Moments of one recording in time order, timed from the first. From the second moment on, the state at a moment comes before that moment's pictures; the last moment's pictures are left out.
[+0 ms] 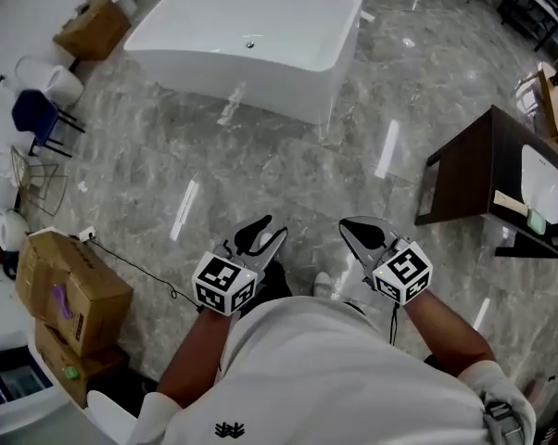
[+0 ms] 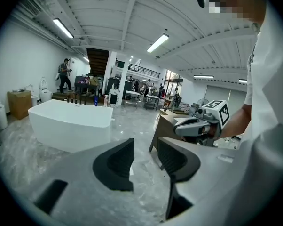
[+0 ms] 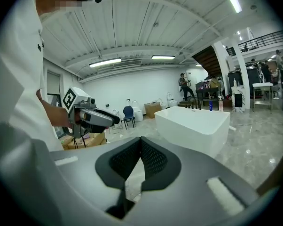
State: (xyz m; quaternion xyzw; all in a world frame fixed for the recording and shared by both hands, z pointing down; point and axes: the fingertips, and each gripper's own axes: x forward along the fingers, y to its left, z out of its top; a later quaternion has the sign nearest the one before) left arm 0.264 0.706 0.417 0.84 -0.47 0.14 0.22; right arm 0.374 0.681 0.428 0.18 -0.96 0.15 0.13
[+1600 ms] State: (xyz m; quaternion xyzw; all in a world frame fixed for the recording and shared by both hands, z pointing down) left arm -0.034 0.253 0.416 0.83 -0.51 0.14 0.19; right arm 0.083 0.263 0.425 0.16 -0.96 0.12 0.18
